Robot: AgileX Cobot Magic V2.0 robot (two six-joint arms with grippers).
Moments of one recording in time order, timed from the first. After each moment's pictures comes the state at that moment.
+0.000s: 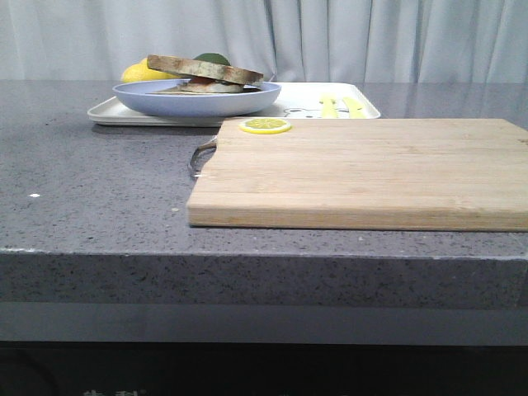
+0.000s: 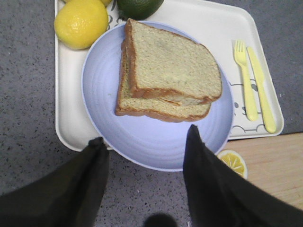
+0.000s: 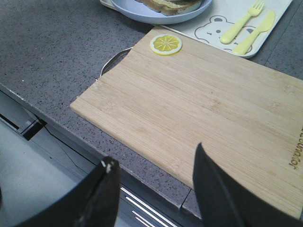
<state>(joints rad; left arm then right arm) -0.10 1.73 -1.86 -0.43 1.04 0.08 0.52 0.64 -0.82 0.08 0.76 0.00</state>
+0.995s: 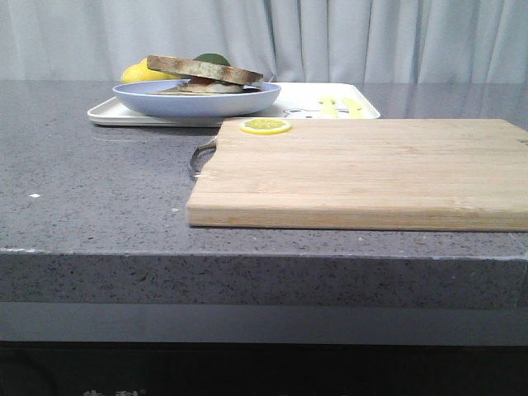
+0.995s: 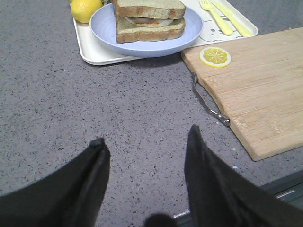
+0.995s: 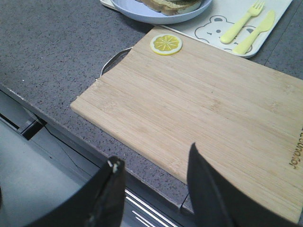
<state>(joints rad) -0.17 0.61 -0.71 -0.38 0.68 0.37 0.52 0.64 -0.82 0.08 0.76 0.00</state>
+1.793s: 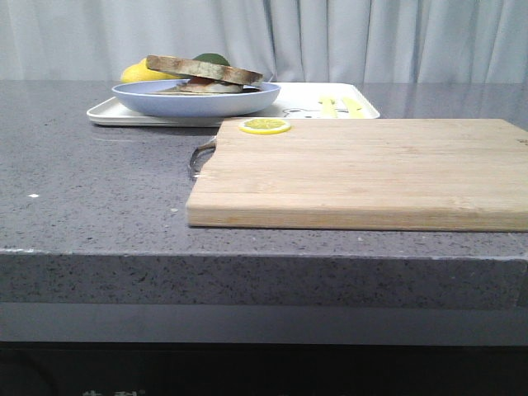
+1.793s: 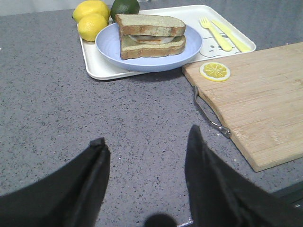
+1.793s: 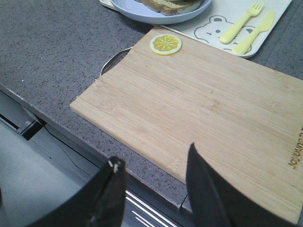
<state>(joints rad) -0.17 0.57 -0.69 -0.38 0.64 0.37 0.52 0.64 -0.82 0.08 0.76 0.00</state>
